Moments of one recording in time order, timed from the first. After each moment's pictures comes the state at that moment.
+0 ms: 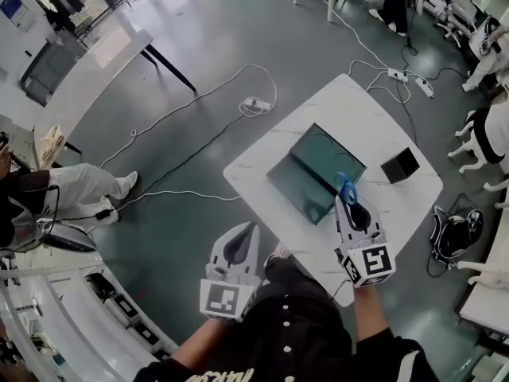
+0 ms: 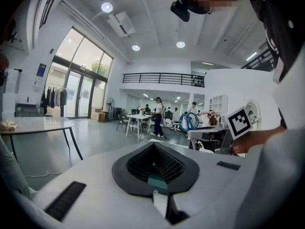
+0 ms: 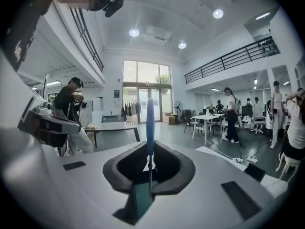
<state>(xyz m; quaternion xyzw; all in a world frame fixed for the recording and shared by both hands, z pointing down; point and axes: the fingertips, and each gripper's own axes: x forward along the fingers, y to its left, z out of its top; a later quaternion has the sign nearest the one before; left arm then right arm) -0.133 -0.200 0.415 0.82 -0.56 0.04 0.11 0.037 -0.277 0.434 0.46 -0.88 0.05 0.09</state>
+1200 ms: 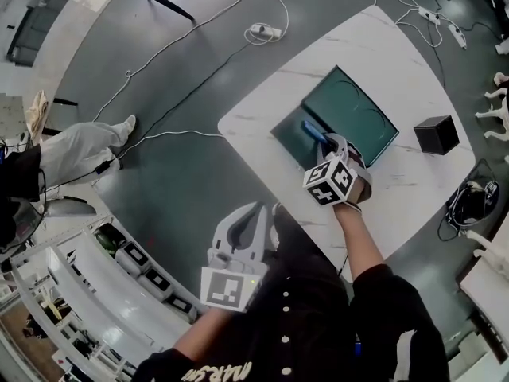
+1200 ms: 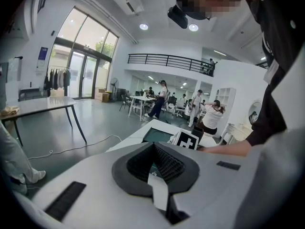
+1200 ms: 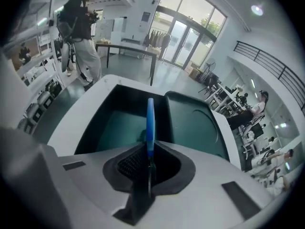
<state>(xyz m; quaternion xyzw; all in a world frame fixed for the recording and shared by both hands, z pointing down) -0.117 -0.235 0.507 0.79 -0.57 0.11 0.22 -0.006 -0.367 0.715 0.32 -0.79 0.02 0.53</state>
